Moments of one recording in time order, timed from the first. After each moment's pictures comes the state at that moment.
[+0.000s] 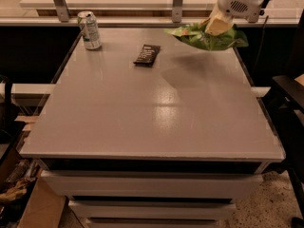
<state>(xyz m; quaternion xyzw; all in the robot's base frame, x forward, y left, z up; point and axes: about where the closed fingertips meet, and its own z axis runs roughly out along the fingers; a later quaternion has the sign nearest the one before) 0.647 -0.163 0.987 -0.58 0.76 -0.09 0.28</state>
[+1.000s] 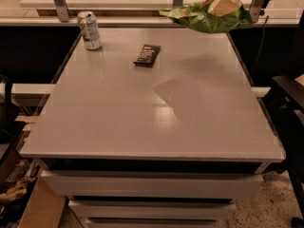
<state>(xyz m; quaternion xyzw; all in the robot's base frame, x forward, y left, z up) 0.636 -0.157 1.040 -0.60 0.72 -0.11 0.33</state>
